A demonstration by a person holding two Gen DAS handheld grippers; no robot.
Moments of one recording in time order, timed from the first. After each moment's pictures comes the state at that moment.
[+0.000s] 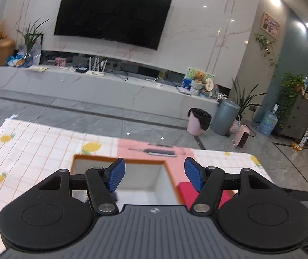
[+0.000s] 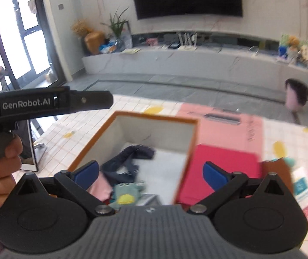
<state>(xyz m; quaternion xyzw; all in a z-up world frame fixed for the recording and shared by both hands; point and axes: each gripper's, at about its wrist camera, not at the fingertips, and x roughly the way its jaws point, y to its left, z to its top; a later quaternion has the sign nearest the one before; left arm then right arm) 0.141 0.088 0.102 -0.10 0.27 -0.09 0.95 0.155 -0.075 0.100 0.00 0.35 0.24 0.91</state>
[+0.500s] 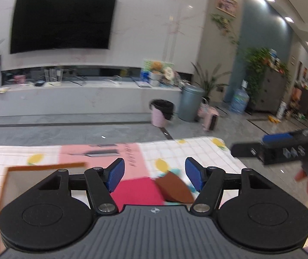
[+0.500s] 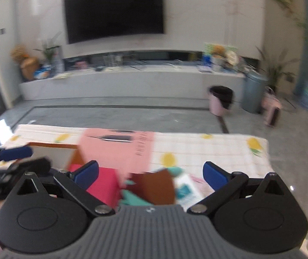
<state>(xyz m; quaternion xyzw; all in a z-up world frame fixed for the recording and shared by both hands) 0.134 -0.046 0.115 -0.03 0.25 -0.17 0.95 0.153 -0.271 0.144 0.02 0.32 0.05 0.95</state>
